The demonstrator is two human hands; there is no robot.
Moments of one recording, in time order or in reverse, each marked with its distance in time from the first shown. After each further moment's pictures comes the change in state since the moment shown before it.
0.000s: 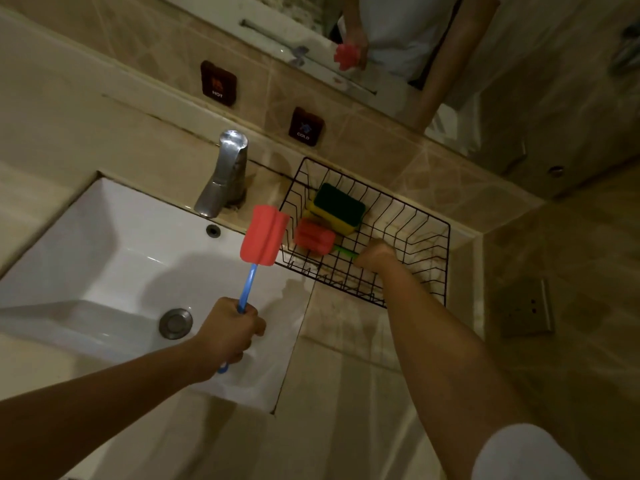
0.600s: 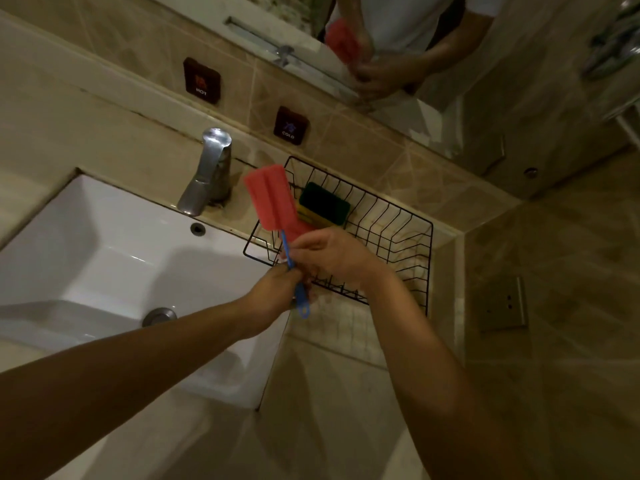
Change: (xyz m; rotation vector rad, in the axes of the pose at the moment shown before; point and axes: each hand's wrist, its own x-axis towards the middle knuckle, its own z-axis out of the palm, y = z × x) left_hand 0.005 0.064 0.065 -0.272 -0.305 0.198; right_hand -0.133 -0.042 -0.026 0.517 -0.326 -0.729
